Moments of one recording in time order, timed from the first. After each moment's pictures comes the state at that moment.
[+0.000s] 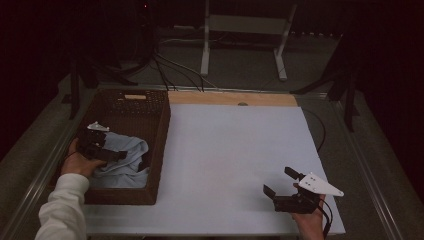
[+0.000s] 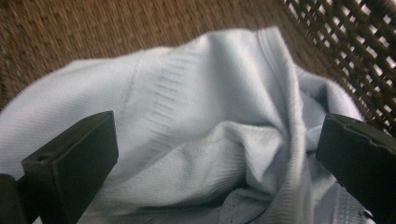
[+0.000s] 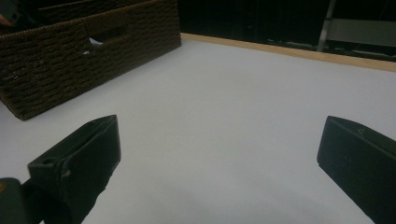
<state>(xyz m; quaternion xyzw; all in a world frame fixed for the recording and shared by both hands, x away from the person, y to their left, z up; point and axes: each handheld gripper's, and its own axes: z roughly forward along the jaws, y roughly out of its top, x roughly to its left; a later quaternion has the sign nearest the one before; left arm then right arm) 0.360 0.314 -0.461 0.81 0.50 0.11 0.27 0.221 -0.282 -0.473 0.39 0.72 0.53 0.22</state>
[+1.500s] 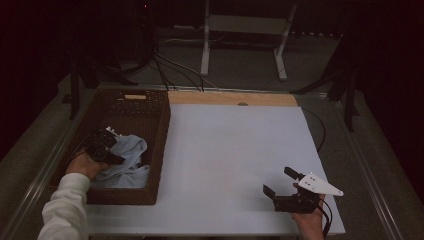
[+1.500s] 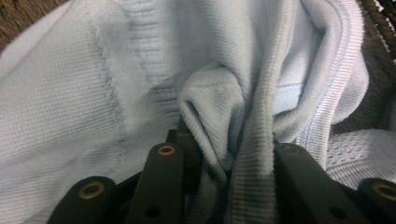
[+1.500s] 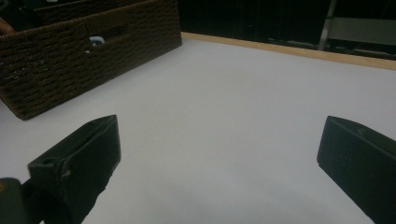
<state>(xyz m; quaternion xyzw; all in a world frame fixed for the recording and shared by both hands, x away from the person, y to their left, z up) 0.362 0.292 -0.465 0.86 0.48 0.06 0.14 0.222 -0.282 -0.473 0.39 0.72 0.53 0.22</state>
